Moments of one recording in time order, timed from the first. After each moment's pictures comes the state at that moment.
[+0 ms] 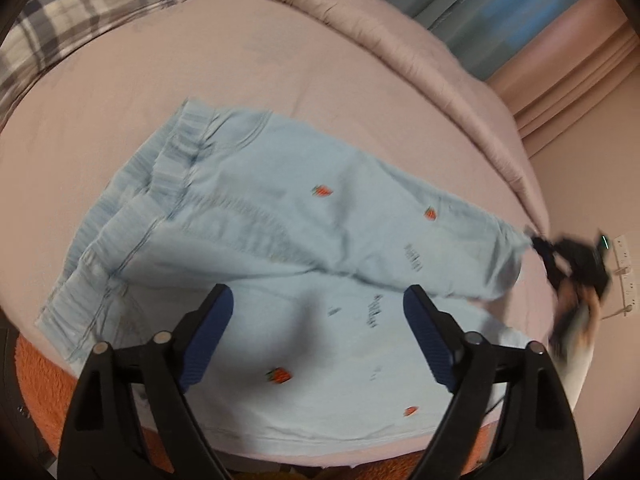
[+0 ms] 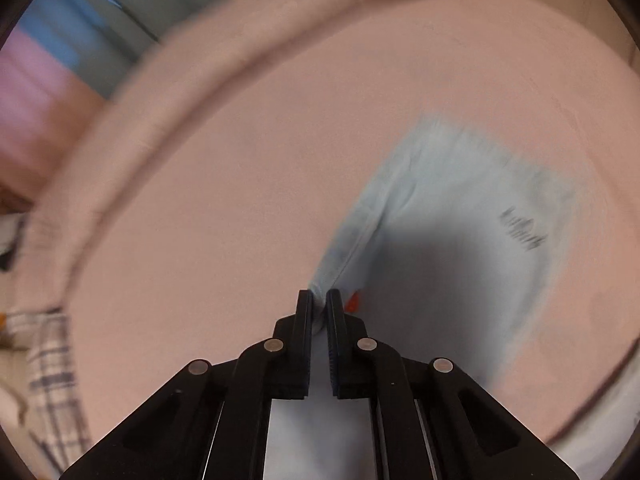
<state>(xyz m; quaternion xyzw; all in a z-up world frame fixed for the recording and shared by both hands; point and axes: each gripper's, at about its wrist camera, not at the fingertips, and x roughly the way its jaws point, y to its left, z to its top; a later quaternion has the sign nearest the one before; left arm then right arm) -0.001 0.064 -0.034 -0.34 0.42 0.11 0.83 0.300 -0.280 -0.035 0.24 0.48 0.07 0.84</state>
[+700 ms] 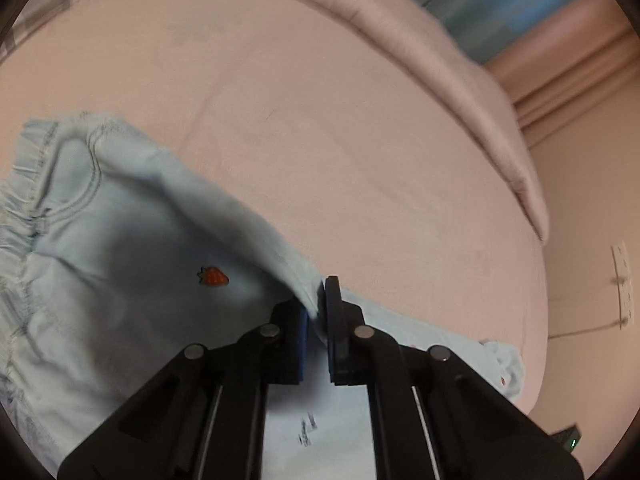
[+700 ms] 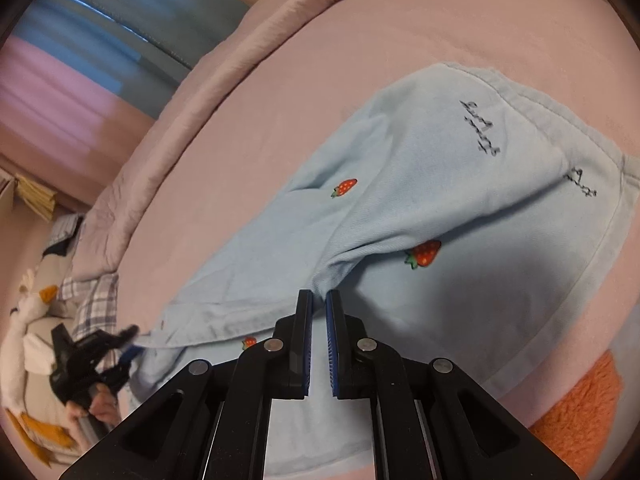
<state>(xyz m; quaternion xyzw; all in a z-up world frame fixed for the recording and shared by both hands) 0.118 0.052 -0.061 -0.35 0.44 0.08 0.82 0.154 -0.385 -0.074 0.30 0.48 0.10 0.82</state>
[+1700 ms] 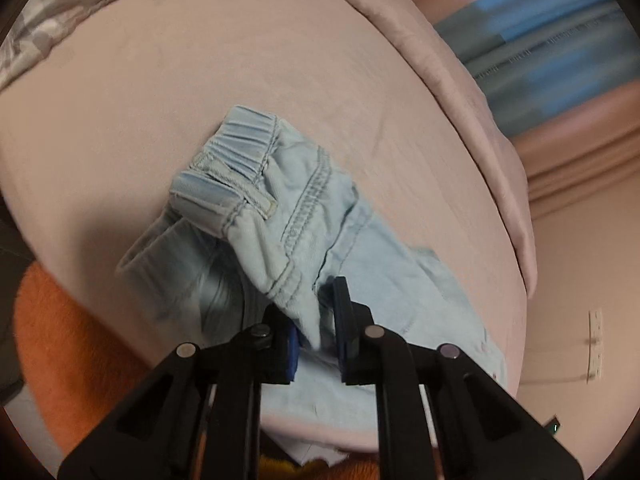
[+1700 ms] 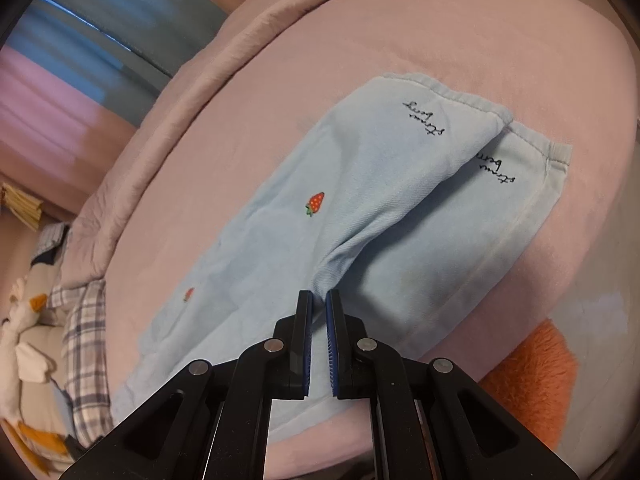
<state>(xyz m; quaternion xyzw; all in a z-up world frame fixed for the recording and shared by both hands) -0.102 0.108 -0.059 -0.45 0.39 0.16 0.79 0.117 -0.407 -0.075 0.30 0.48 0.06 0.82</state>
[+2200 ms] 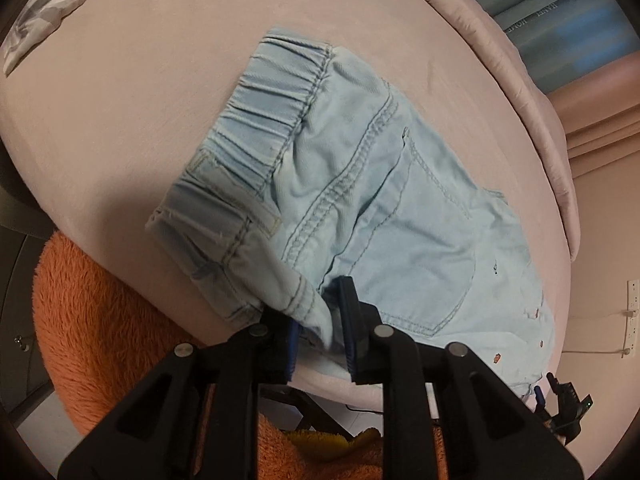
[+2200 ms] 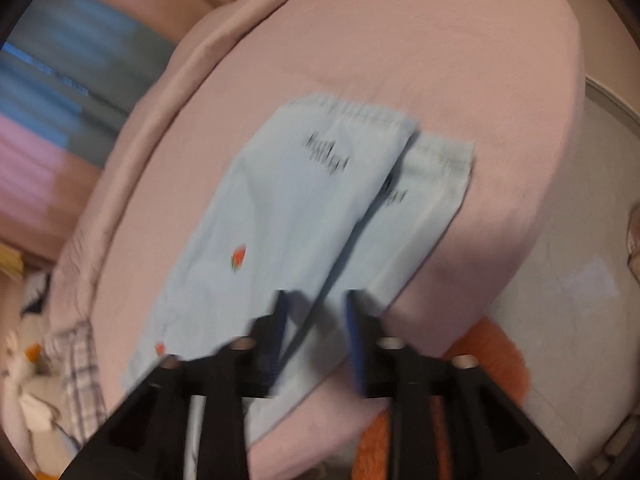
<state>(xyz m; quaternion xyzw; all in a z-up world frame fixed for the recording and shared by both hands) -0.103 0.093 -0.112 -0.41 0.48 0.18 0.75 0.116 -0.477 -0.093 0.35 0.46 -0.03 0.82</state>
